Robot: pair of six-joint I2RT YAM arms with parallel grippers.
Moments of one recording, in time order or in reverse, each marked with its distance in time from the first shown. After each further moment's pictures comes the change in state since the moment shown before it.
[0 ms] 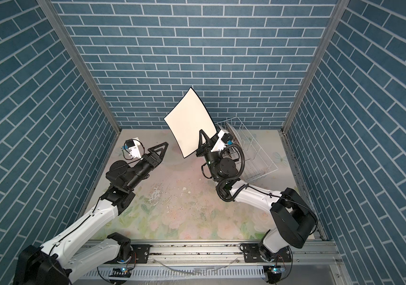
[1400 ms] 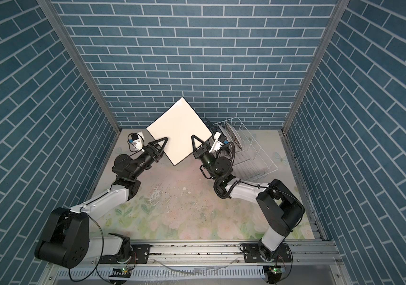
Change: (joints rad) left arm 0.135 0.291 0.019 0.411 0.232 -0.265; right arm -0.021 0.143 0.006 0.059 -0.236 0.490
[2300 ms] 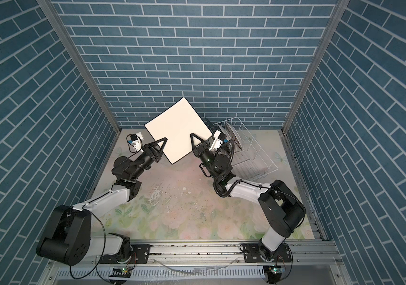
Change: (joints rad) left arm 0.008 0.019 -0.027 0.116 -0.007 -0.089; right arm -0.002 -0.019 0.029 -0.075 -0.003 0.092
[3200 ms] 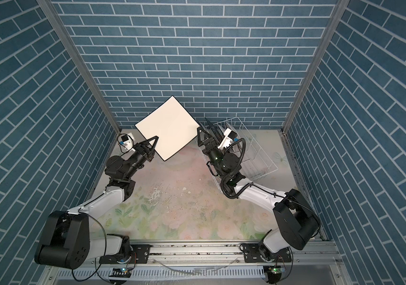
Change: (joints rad) left arm 0.111 -0.060 -0.003 -0.086 0.004 -0.042; right arm -0.054 -0.153 -0.050 -0.110 0.060 -0.008
